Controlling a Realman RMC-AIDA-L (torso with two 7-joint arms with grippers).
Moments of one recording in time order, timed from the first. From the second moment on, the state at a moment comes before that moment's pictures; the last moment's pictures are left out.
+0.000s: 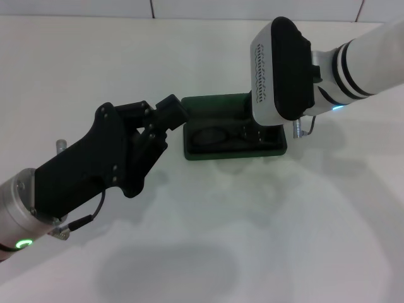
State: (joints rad) left arm -0.35 -2.08 1.41 0.25 0.83 1.96 -0.83; right arm 0.80 2.03 -1.78 -1.07 -2.30 -0.98 1.88
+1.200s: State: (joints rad) left arm -0.70 -1.88 1.34 0.40 1.17 1.46 -1.22; right arm 0.27 2.02 -1.16 -0.89 -1.53 -1.58 1.41
